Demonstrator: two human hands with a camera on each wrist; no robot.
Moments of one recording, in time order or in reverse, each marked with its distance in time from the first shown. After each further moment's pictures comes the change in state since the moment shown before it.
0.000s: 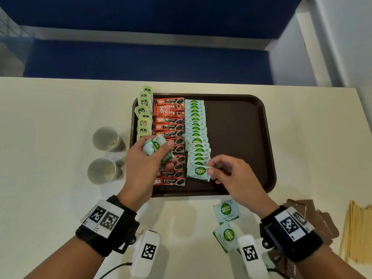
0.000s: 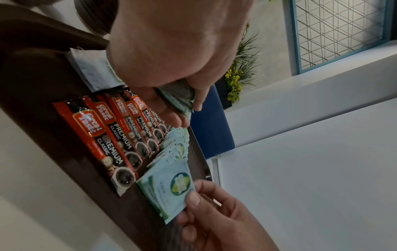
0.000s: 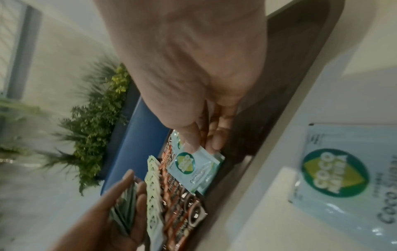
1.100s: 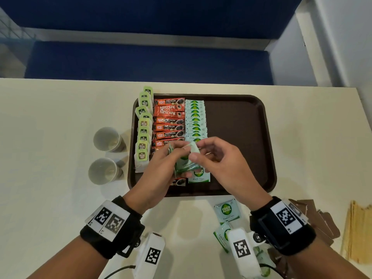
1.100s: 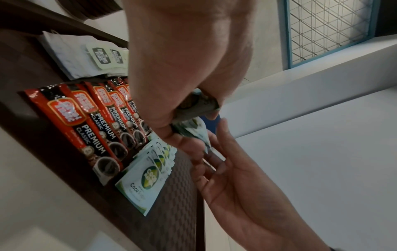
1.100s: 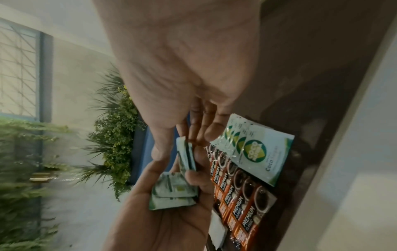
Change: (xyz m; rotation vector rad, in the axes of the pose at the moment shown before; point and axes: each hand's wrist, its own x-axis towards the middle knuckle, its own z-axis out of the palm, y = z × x) left_hand -0.016 0.007 0.020 -0.083 -0.369 -0.249; right_hand 0.008 -0.047 0.013 0.191 0.005 -0.106
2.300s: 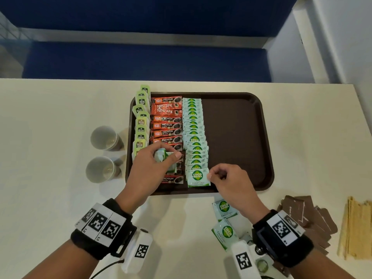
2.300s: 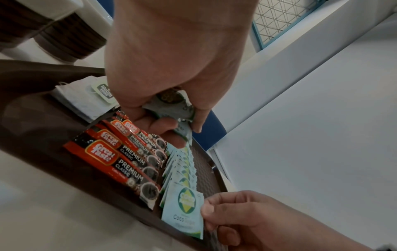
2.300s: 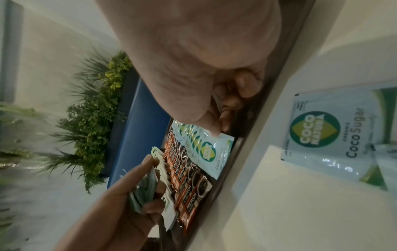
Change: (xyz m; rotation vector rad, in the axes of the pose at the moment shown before) left_hand 0.001 -0.007 -0.029 0.648 0.248 0.249; right_hand -0.024 0.057 -0.010 -0.442 0.103 0.230
